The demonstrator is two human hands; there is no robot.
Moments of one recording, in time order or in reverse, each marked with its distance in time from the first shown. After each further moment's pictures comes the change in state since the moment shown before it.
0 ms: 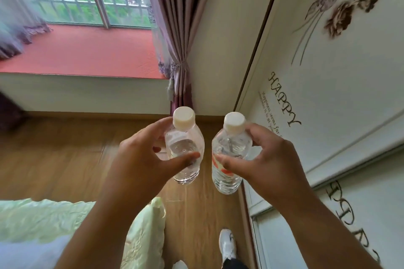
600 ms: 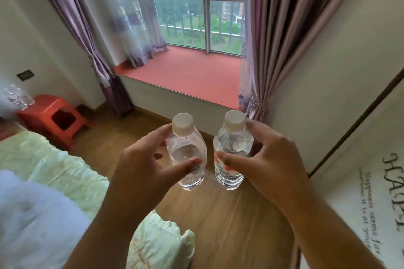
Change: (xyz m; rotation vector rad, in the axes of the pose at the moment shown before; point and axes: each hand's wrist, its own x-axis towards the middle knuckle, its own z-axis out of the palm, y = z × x) left_hand 0.105 -0.004 -0.030 0.210 0.393 -0.256; right_hand 0.227 -0.025 0.044 0.271 -0.315 -0.396
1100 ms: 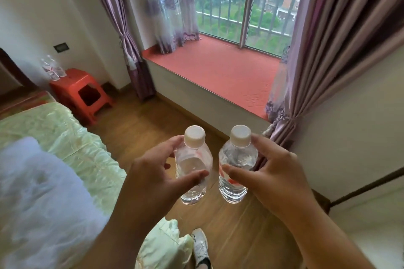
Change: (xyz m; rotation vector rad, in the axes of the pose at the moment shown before) left_hand 0.054 -0.047 0.033 0.003 0.083 -0.210; right_hand 0.097 0.044 0.042 0.023 -0.205 -0.013
